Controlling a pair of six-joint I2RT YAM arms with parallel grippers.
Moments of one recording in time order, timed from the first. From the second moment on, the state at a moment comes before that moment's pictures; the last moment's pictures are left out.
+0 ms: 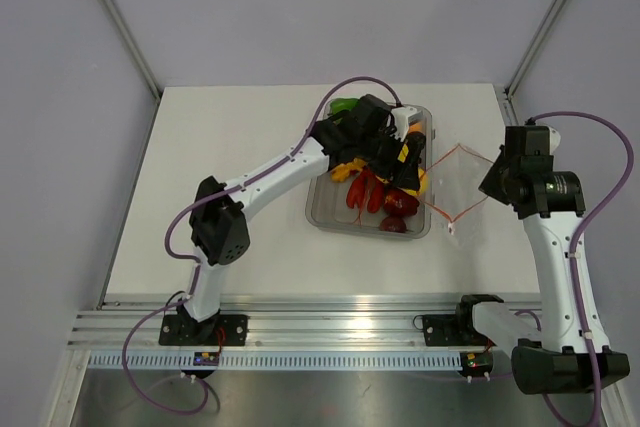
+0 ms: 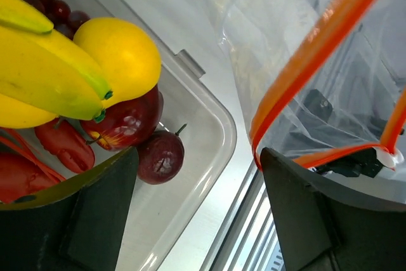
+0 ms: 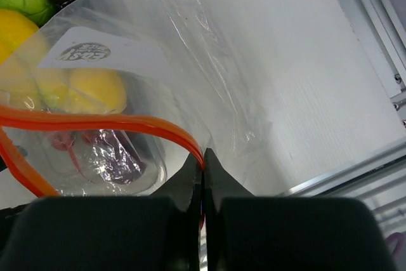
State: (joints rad) left arm -0.86 2.05 1.95 -0.60 0.46 -0.30; right arm 0.01 1.02 1.28 -1.09 0.25 0.49
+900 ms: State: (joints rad) left arm -0.73 1.97 1.75 -0.49 0.49 -0.38; right arm 0.01 1.16 1.29 -1.13 0.28 0.47
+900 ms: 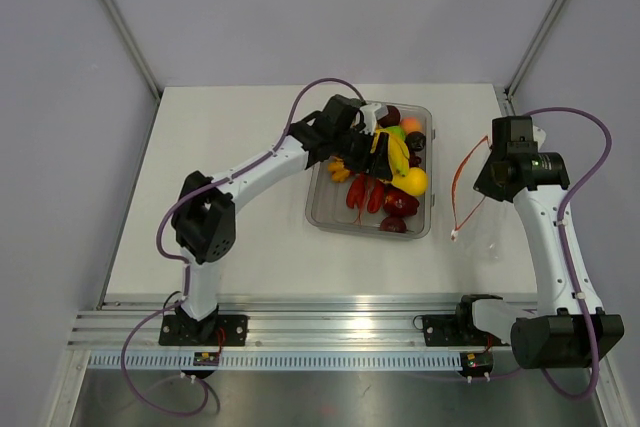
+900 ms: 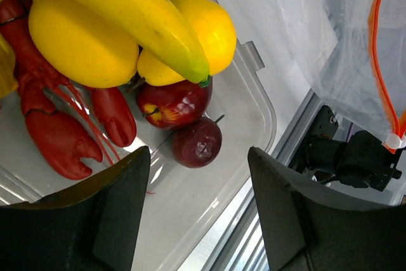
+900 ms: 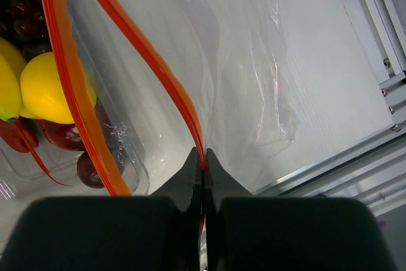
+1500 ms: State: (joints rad) left arm -0.82 2.02 1.71 -0.41 0.45 -0.30; right arm 0.01 1.13 1.29 -1.11 0.26 0.46
